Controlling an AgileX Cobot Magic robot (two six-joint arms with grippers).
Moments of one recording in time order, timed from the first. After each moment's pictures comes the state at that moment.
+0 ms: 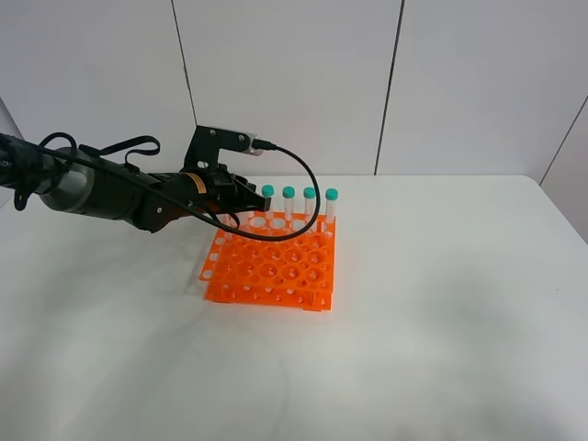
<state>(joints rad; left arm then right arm) -0.39 1.99 -1.11 0.13 -0.34 -0.12 -0.13 0.03 -0.50 0.08 1.03 0.01</state>
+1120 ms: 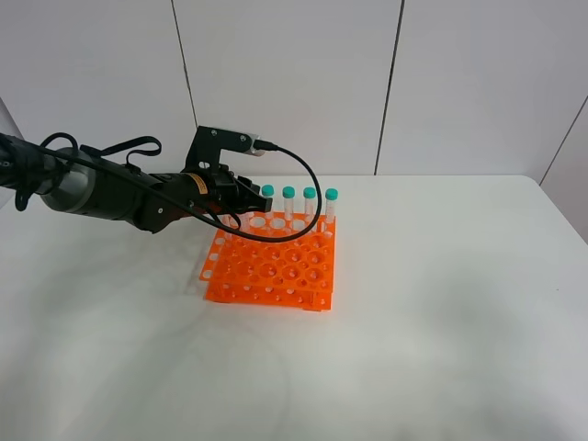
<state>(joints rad) -0.39 1.99 -1.11 0.13 -0.34 -0.12 -0.13 0.03 -0.50 0.08 1.03 0.01</state>
